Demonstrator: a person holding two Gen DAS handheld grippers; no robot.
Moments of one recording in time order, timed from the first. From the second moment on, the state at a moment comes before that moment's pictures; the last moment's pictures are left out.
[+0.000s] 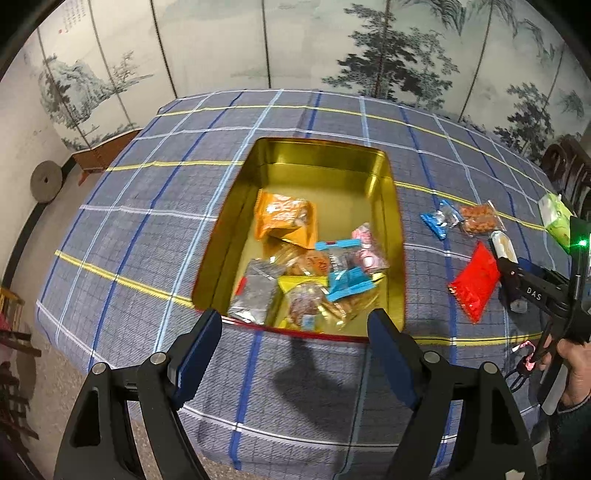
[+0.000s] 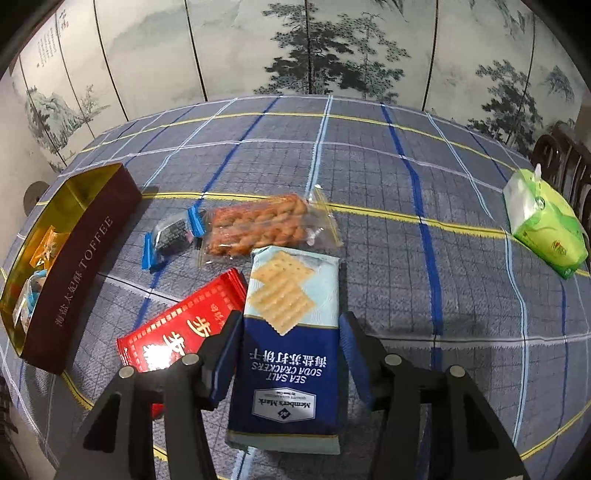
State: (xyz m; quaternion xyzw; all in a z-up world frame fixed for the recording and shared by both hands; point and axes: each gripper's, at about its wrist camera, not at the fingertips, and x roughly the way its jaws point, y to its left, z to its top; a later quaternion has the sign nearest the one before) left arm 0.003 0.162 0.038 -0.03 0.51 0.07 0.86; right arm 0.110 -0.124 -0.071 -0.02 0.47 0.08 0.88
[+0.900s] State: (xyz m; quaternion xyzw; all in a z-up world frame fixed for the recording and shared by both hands) left arm 0.039 0.063 0.024 0.04 0.50 -0.03 0.86; right arm 0.086 -0.155 -0.081 -0.07 0.45 0.10 0.89
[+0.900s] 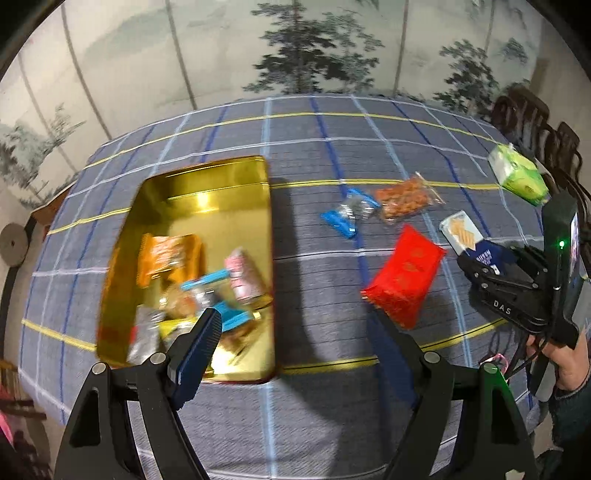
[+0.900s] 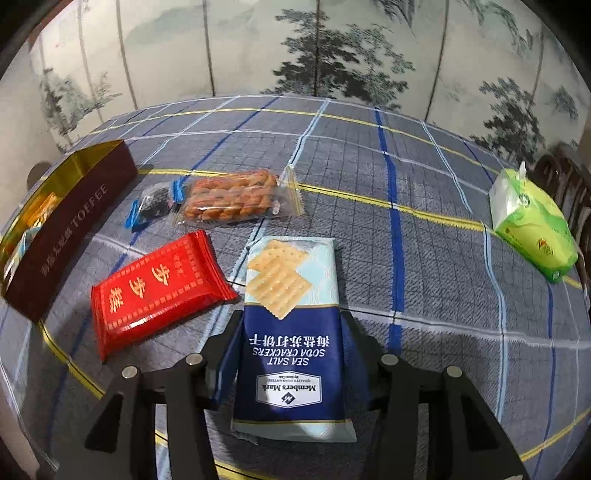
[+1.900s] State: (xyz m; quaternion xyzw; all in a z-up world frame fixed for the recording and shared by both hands) left arm 0.100 -0.037 -0.044 0.13 0.54 -0.16 0.82; right arm 0.103 -0.232 -0.085 -0.04 0.43 0.07 0.90
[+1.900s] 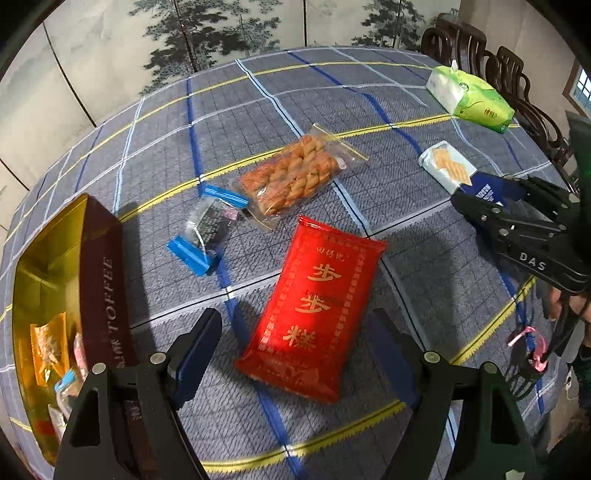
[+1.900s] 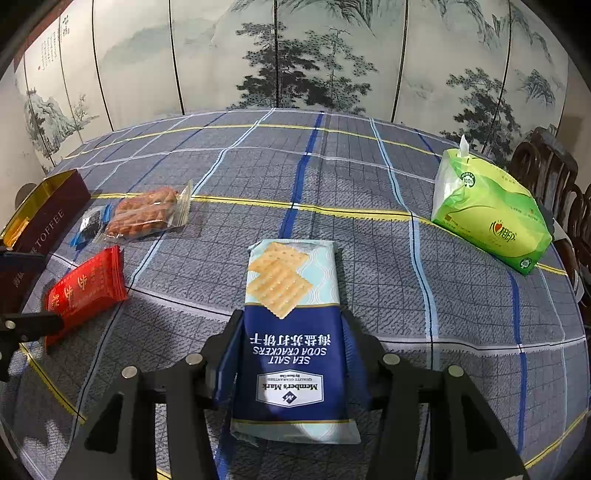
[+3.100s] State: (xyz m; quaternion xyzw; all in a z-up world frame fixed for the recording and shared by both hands) left arm 0.077 -0.035 -0.050 0.06 0.55 -0.12 0.82; right arm 0.104 -0.232 -0.084 -0.04 0.43 0.07 0.90
